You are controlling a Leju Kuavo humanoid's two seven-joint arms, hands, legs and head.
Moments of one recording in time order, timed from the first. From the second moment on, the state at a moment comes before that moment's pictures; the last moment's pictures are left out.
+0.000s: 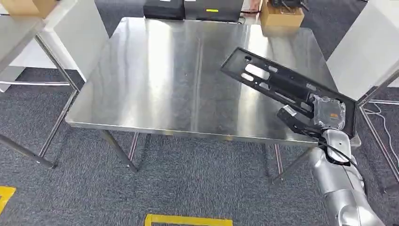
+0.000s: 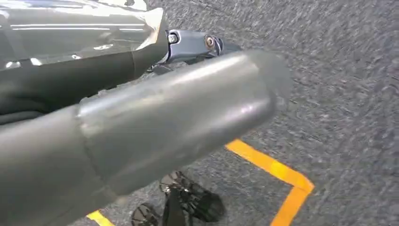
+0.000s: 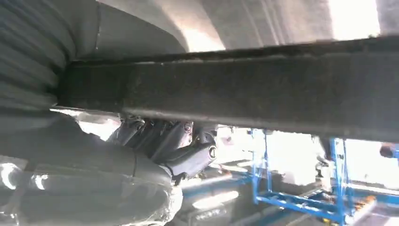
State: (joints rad) left arm -0.06 -0.04 0.38 -0.20 0.05 0.32 -0.32; right arm -0.58 -0.25 0.03 -0.91 1.31 -0.30 0.06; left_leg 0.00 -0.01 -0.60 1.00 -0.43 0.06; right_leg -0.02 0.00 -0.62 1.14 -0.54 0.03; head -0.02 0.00
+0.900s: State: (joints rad) left arm -0.05 -0.03 0.41 -0.20 0.03 0.34 -0.31; right arm -0.60 -0.19 0.10 -0.88 1.33 -0.23 0.04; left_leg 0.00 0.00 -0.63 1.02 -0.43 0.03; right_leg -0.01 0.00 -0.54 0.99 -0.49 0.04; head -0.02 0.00
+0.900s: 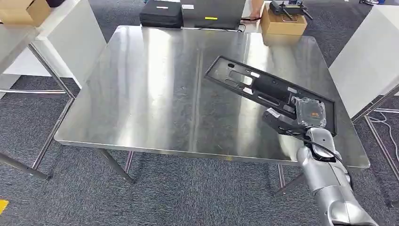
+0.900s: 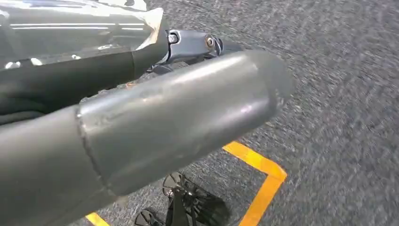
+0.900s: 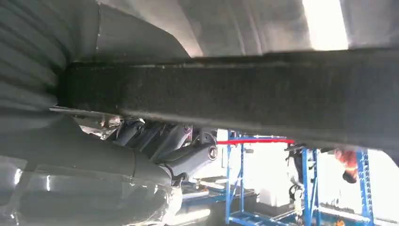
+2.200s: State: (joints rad) left arm -0.05 -0.03 0.47 -0.20 -0.01 0.27 -0.43; right arm -0.76 -0.15 0.24 -0.53 1.57 -0.33 0.17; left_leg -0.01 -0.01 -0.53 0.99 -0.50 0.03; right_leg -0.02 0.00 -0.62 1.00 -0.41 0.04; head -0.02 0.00
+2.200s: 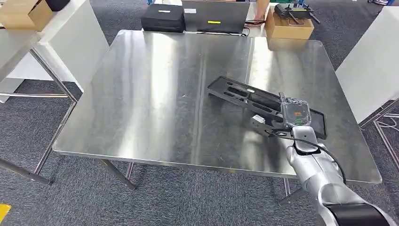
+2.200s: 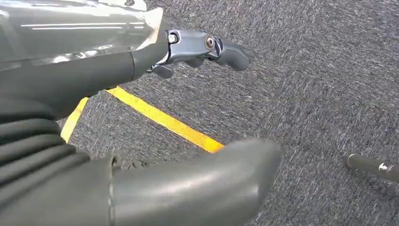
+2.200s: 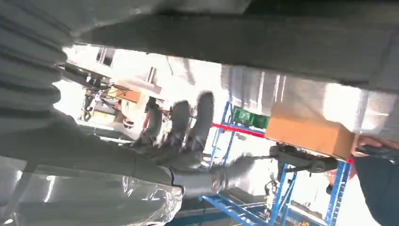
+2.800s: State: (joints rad) left arm -0.05 -0.03 0.47 -0.20 -0.06 0.20 -0.36; right arm -0.68 -0.10 0.25 -0.62 1.44 -0.24 0.06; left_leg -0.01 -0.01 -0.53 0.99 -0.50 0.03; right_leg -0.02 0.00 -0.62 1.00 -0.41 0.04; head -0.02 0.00
